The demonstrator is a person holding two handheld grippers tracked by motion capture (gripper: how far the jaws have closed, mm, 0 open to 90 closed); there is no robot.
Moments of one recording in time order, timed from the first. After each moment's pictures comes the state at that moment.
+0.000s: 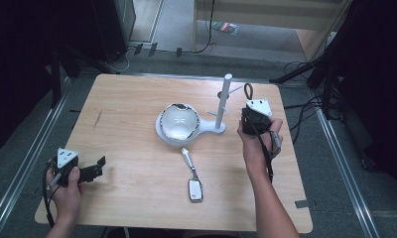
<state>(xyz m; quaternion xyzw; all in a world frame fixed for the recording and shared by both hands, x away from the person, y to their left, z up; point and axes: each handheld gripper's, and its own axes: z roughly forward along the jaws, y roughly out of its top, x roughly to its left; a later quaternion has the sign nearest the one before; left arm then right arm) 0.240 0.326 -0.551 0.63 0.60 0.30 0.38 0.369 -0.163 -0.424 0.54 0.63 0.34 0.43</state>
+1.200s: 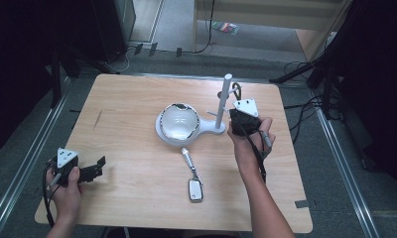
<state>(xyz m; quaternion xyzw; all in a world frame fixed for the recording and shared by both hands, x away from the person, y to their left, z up) 0.240 0.327 -0.551 0.63 0.60 0.30 0.38 0.362 -0.135 -0.420 0.51 0.65 0.34 0.44</state>
